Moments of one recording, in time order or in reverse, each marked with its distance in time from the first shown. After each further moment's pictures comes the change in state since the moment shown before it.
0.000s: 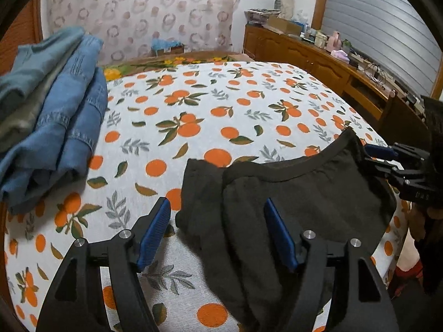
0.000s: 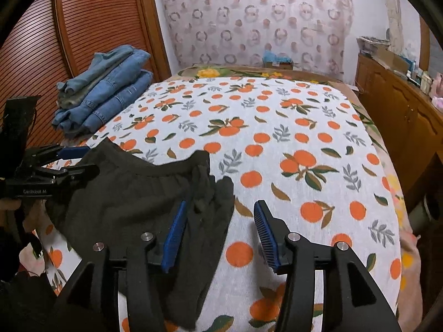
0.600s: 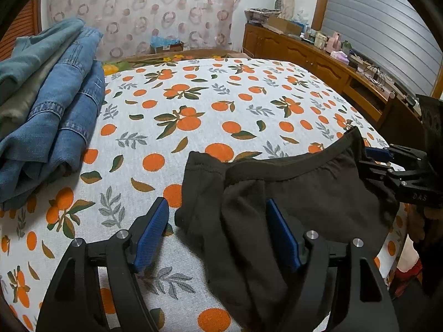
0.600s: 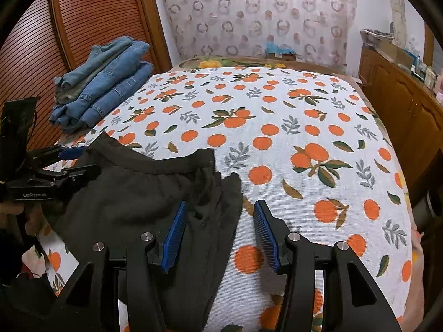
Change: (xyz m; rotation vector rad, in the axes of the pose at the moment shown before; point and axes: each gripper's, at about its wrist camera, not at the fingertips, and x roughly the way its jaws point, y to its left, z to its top) left arm 0.009 0.002 -0.004 -0.007 -0.004 -0.014; right arm 0.017 0.004 0.008 0.003 0.042 0.020
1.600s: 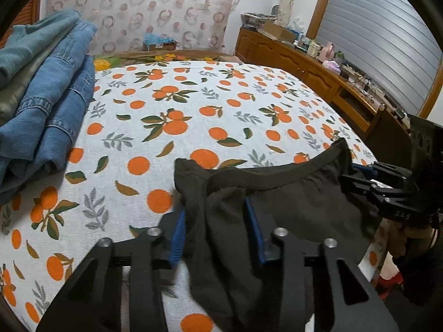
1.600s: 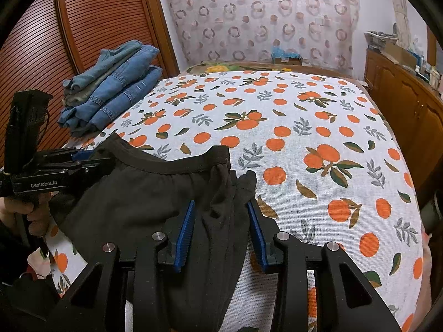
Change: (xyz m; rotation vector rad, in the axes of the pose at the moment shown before) left arm -0.001 -0.001 0.005 -0.050 -0.007 -0.096; right arm 0.002 0.007 -0.007 0.009 -0.033 0.031
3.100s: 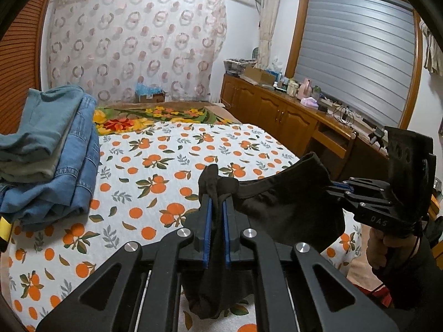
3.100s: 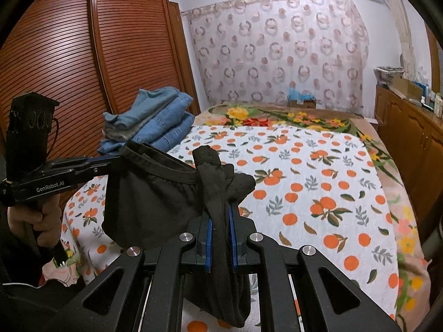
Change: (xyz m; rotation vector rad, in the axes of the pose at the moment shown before) left arm -0.097 -0.042 0.009 0.064 -0.262 -0.033; right arm -0.079 0.021 0.000 -0.063 -0.215 0.066
